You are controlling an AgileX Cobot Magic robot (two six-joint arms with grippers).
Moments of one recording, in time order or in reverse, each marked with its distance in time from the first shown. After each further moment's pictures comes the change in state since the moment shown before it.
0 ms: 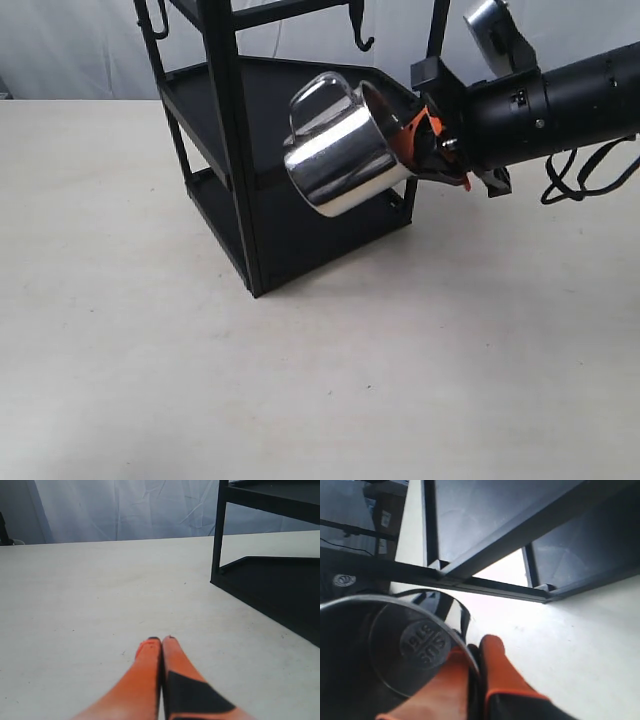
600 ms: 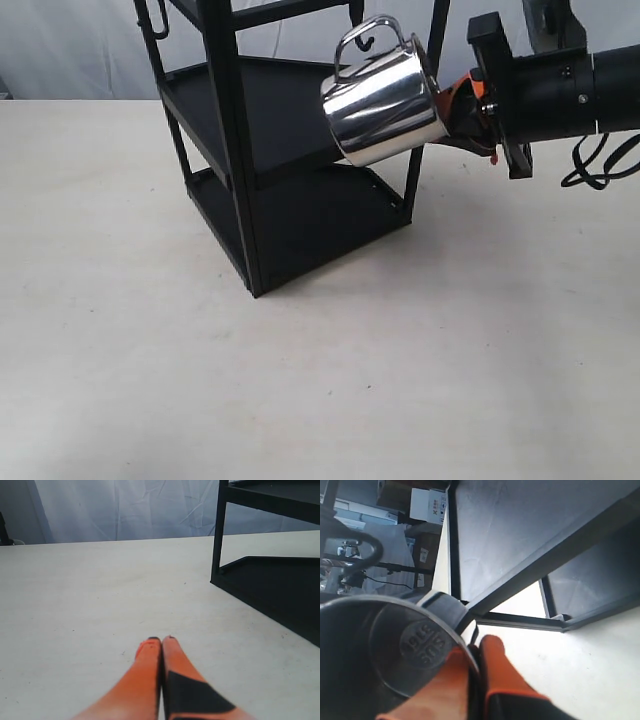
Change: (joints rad) left arm 0.000 0.000 0.000 0.000 0.000 0.000; right arm -0.127 0.026 0.000 0.130 0.090 -0.052
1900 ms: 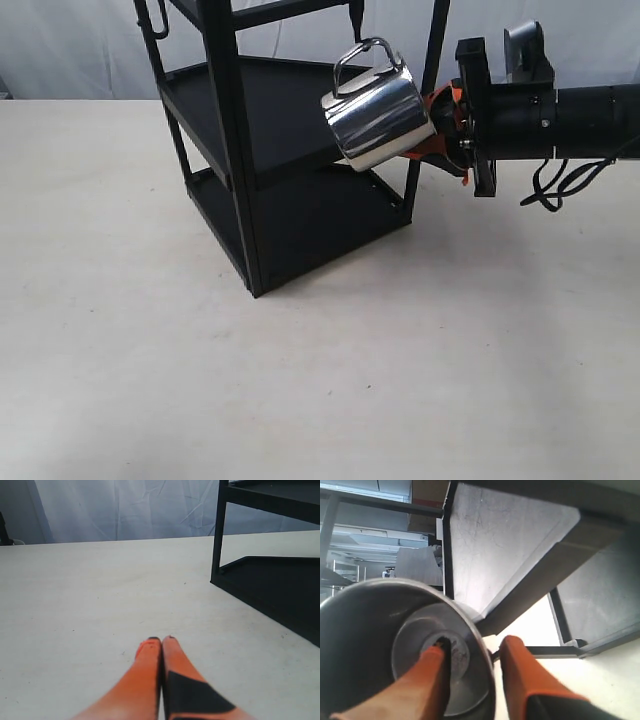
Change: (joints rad) left arm 0.000 0.000 0.000 0.000 0.000 0.000; right arm 0.000 0.195 0.000 0.213 0.045 -0.127
